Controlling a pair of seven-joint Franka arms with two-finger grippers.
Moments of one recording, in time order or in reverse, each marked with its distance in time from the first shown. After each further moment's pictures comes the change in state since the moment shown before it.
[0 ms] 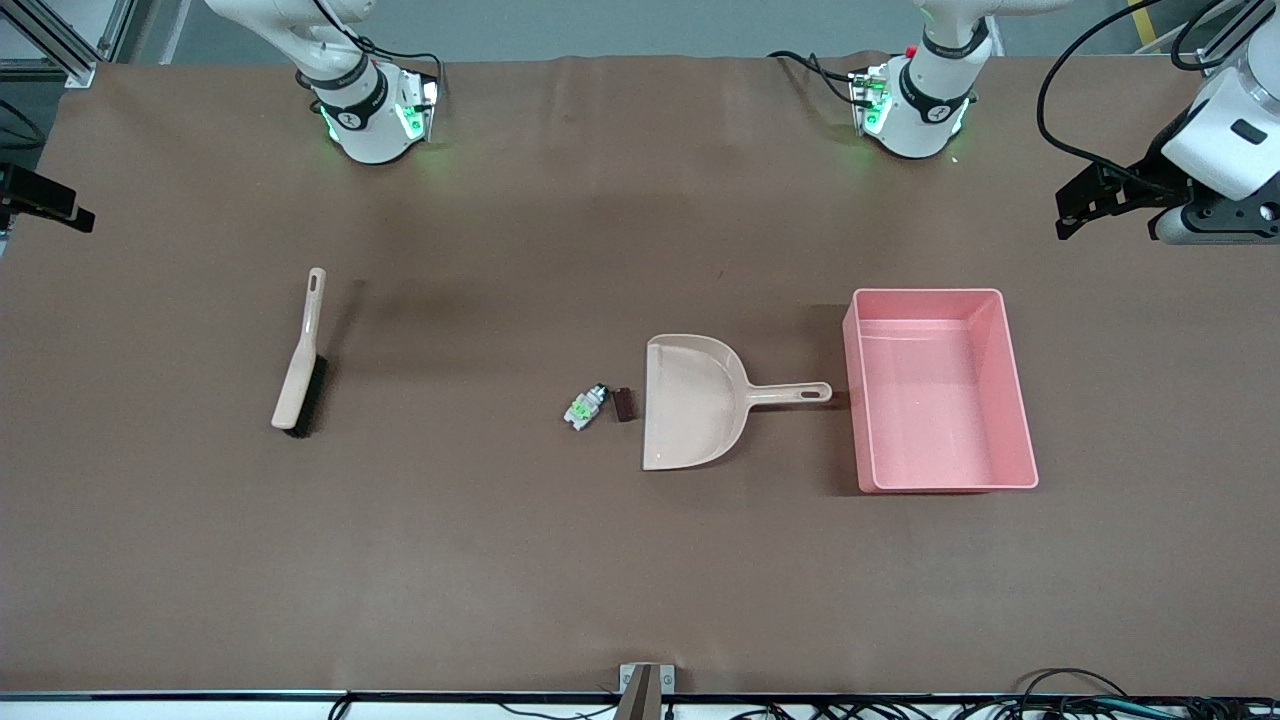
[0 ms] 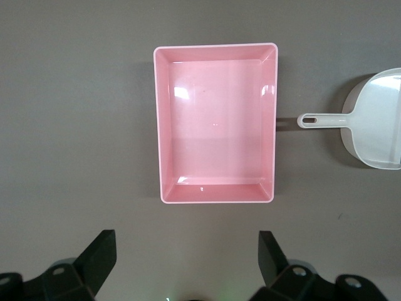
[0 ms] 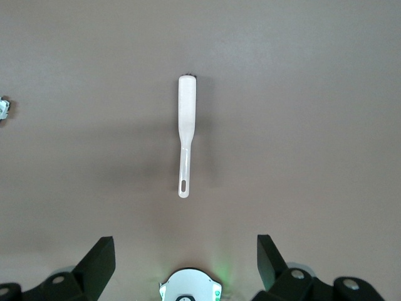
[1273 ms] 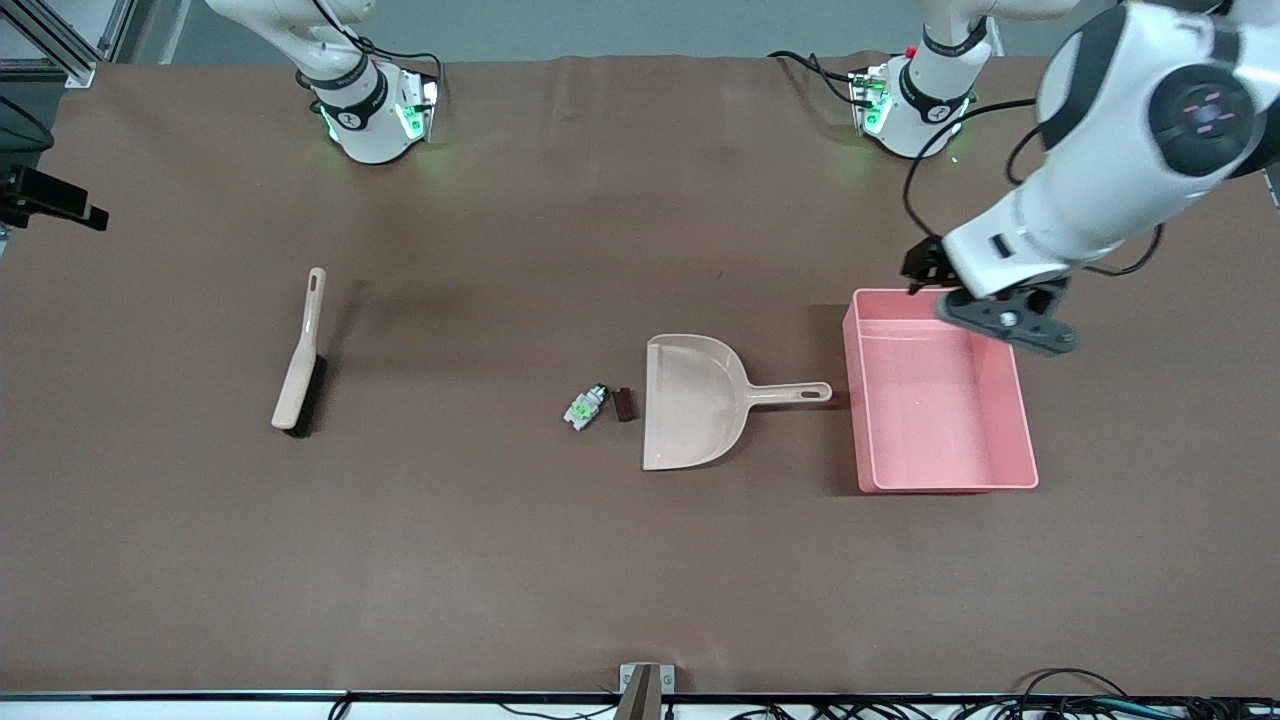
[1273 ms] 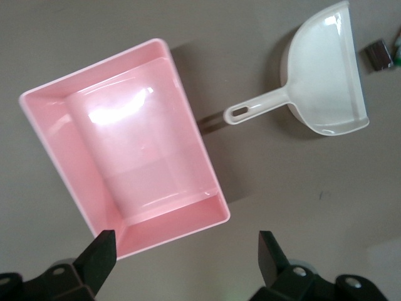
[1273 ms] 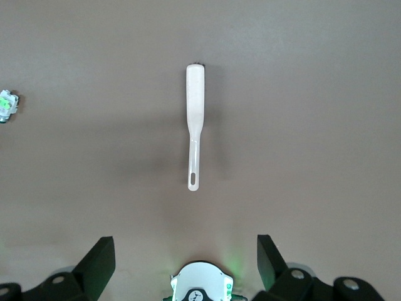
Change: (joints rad) left arm -0.199 0.235 -0.032 0.001 -0.028 0.150 0.148; right arm -0.014 -0.016 0.000 -0.066 0.038 0.022 0.010
